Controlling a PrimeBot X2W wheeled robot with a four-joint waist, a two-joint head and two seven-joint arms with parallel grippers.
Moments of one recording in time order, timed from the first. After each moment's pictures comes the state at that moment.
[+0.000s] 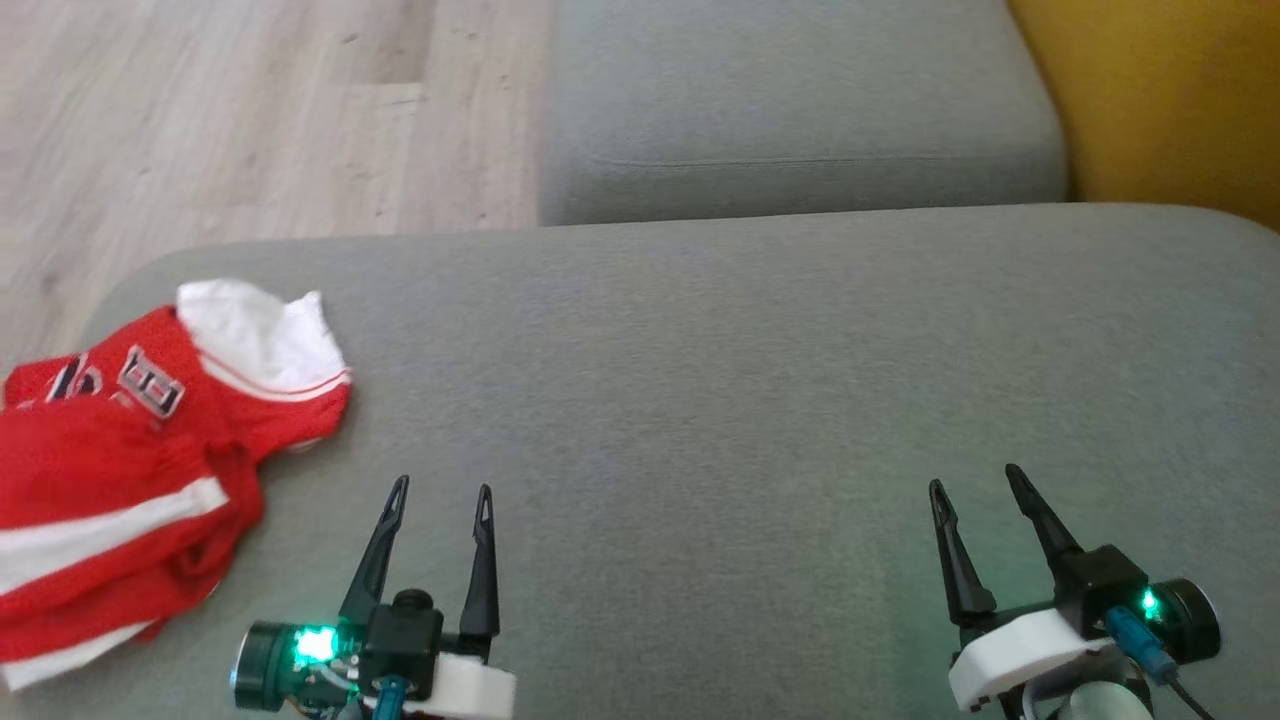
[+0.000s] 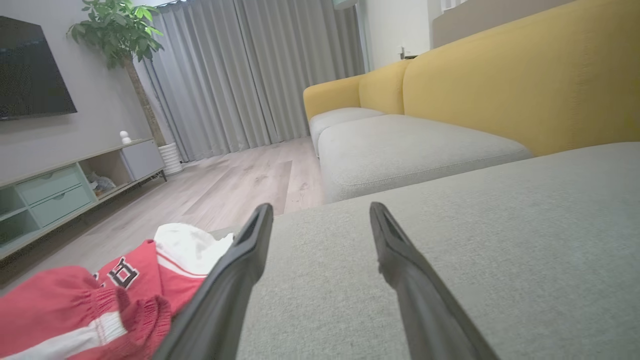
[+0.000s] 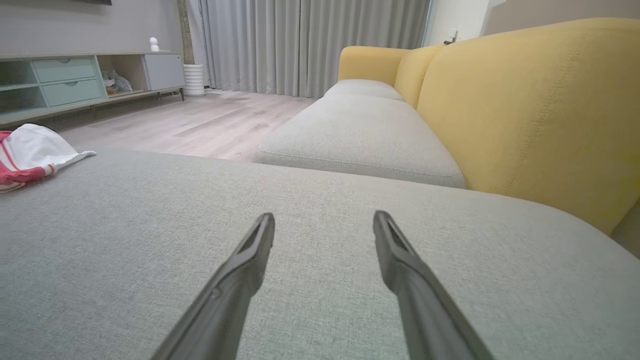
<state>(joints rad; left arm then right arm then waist) -0.02 0.09 -0.34 0.28 -0.02 0.23 -0.25 0.01 -0.04 0.04 0.35 -0.07 0.12 -0.25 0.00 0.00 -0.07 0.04</state>
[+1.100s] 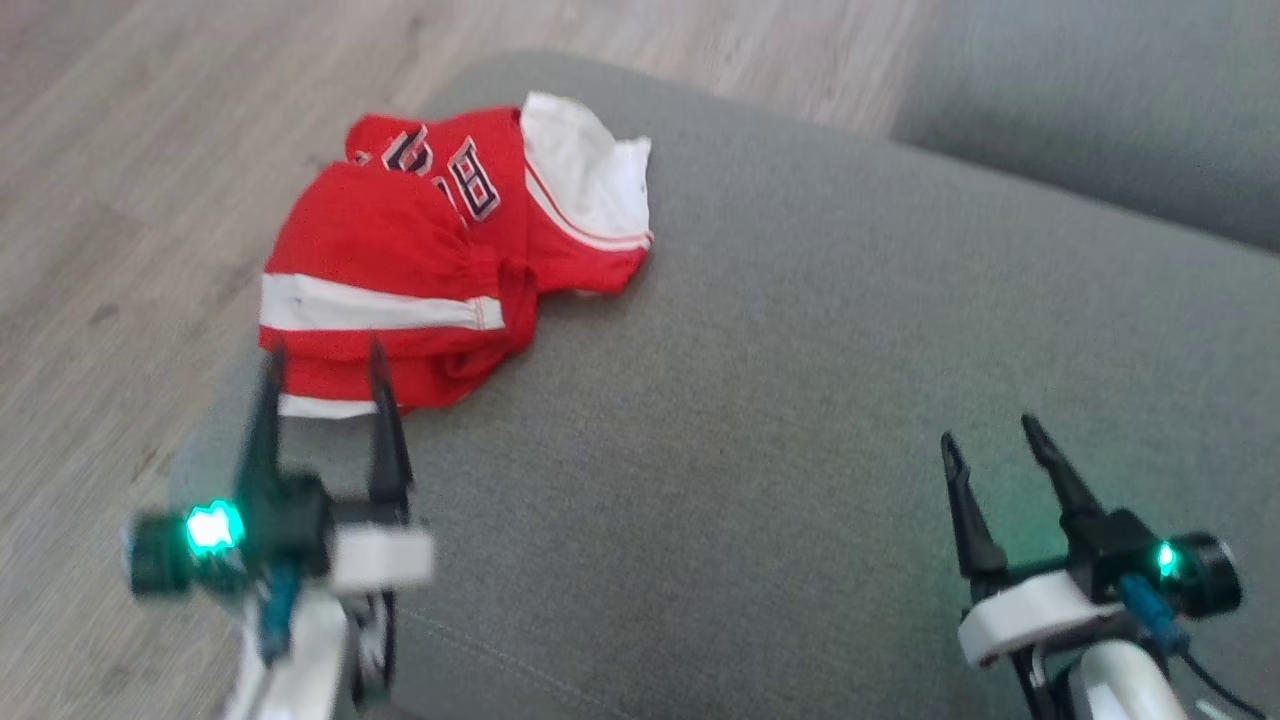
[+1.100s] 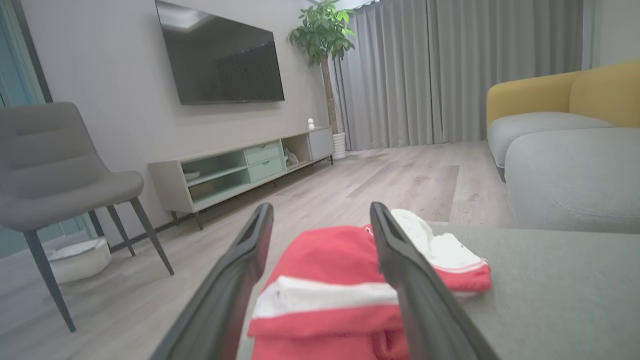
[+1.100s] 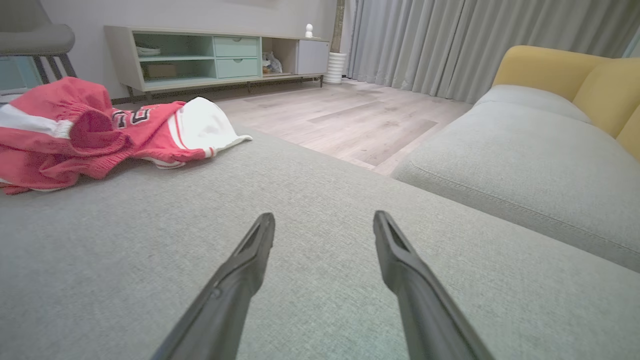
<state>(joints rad) -0.14 0.10 -0.20 0.19 -0.04 0.24 -0.25 -0.02 -0.04 0.02 0.30 -0.11 0.12 -0.25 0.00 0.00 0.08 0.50</state>
